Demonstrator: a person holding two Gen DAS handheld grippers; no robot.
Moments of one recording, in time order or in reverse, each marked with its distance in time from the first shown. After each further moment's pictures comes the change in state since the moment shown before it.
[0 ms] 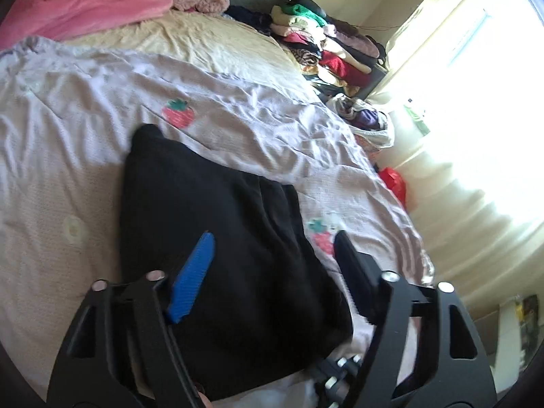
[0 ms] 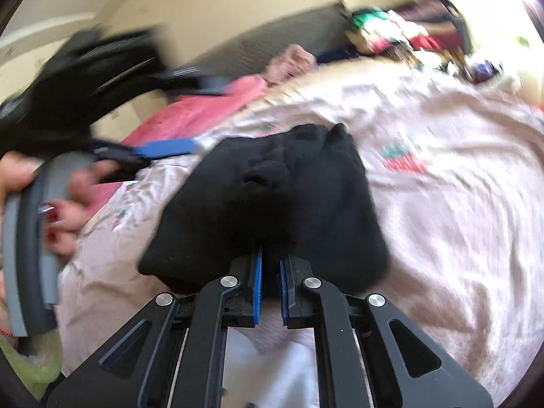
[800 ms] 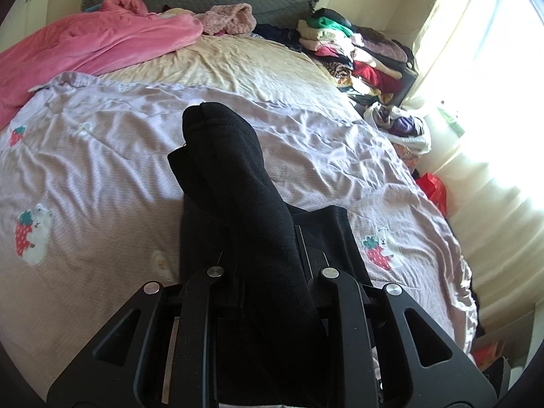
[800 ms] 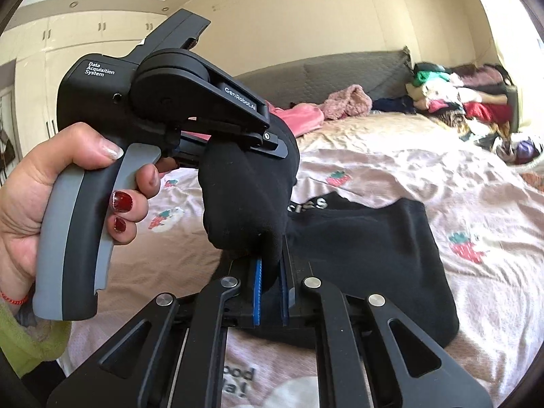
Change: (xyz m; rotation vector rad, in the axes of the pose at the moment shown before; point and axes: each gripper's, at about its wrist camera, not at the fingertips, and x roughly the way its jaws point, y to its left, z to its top) left arm -0.032 0.017 0.028 0.056 -0.039 0.173; right arm 0.003 0.092 0.023 -0.307 -0.120 0.100
